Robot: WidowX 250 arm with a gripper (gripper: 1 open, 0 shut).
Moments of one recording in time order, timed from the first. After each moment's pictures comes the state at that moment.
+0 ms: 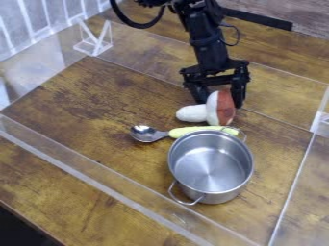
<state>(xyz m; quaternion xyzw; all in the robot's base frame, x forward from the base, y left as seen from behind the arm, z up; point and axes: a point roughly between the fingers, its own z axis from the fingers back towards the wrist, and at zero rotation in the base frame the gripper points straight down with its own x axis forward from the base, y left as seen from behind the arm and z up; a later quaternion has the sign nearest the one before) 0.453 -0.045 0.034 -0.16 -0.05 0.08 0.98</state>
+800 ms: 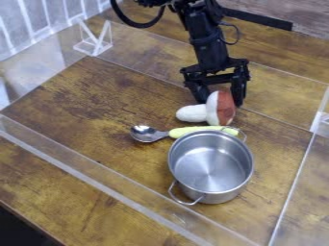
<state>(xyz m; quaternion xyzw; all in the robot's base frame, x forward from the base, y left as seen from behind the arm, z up) 0.456 -0.042 0.030 -0.17 -0.04 0.08 0.98</state>
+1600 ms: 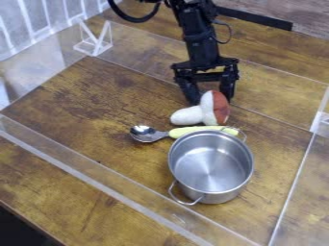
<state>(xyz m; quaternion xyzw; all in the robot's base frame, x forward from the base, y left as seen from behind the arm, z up) 0.447 -0.022 0.035 -0.13 -0.01 0.08 0.99</state>
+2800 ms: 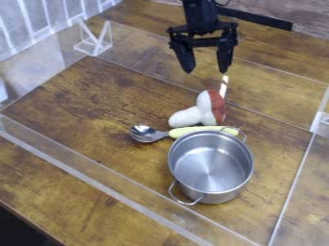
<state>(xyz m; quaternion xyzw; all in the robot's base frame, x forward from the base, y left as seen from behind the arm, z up) 0.455 -0.014 0.075 -0.12 -0.03 0.07 0.99</state>
